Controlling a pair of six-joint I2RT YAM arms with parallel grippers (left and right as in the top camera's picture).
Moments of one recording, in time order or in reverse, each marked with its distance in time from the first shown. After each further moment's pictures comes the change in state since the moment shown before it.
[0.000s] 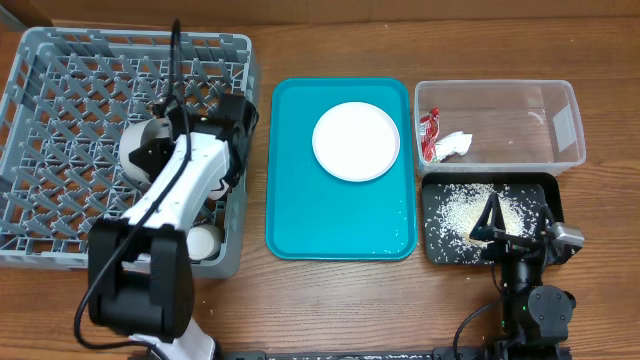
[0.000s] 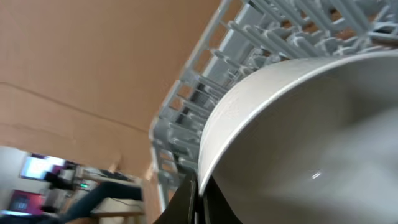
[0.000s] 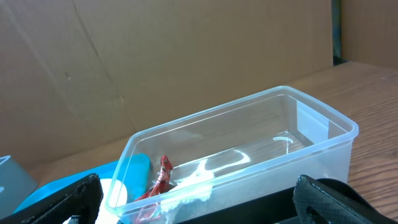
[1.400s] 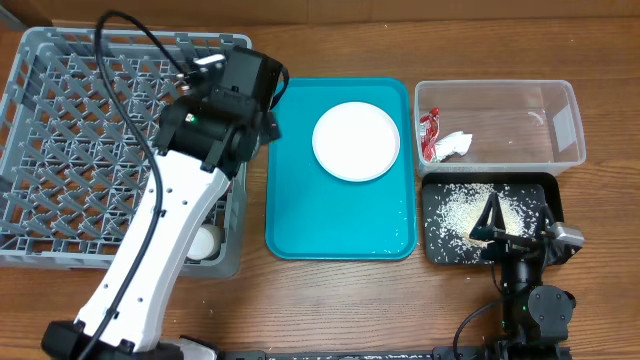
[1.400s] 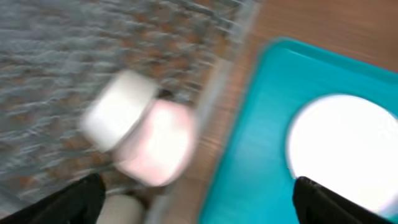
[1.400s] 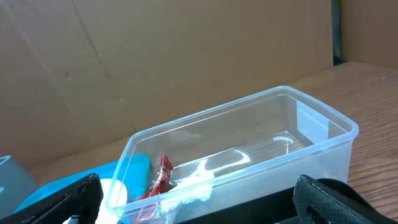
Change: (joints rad) left arm -0.203 -0.229 0.399 -0.140 0.920 -0.020; right arm 0.000 0.000 0.000 0.000 0.000 0.000
